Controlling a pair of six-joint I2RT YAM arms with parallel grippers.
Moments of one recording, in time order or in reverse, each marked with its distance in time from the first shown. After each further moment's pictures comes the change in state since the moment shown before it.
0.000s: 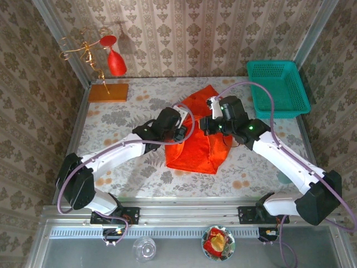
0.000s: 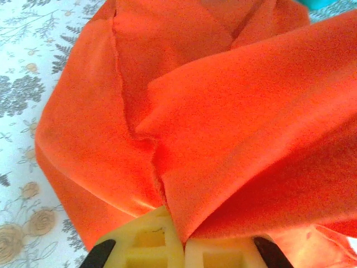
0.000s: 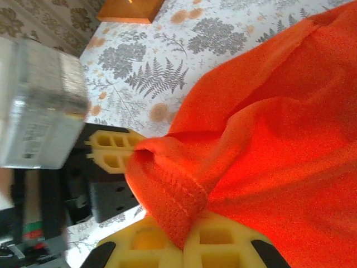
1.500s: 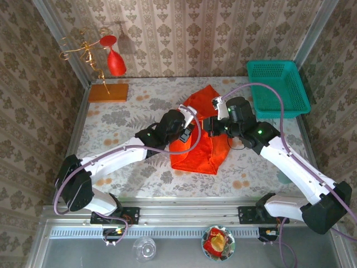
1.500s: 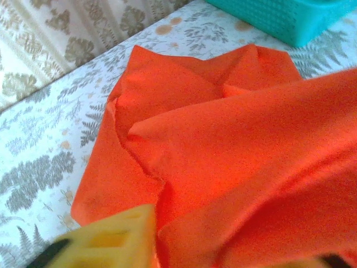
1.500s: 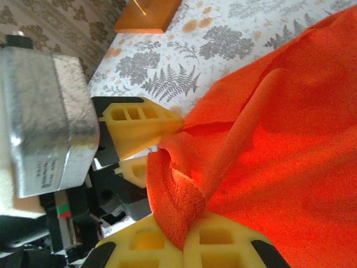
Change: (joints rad) left arm -0.086 -0.018 -0.021 0.161 -0.150 0.200; right arm 0.000 -0.092 0.011 -0.058 -0.022 0.047
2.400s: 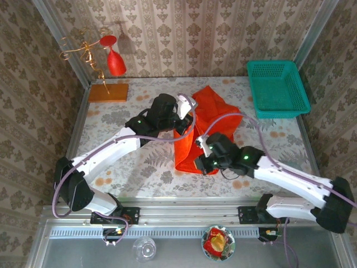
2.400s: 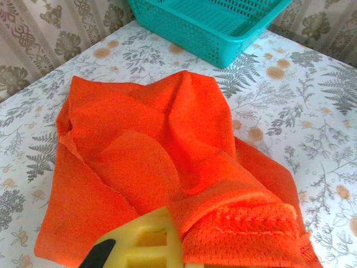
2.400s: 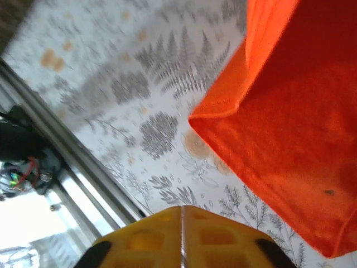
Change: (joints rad) left arm 0.106 -0.008 0.189 -0.183 0.363 0.032; right arm 0.353 -0.036 -0.295 -0.003 0.129 0.016
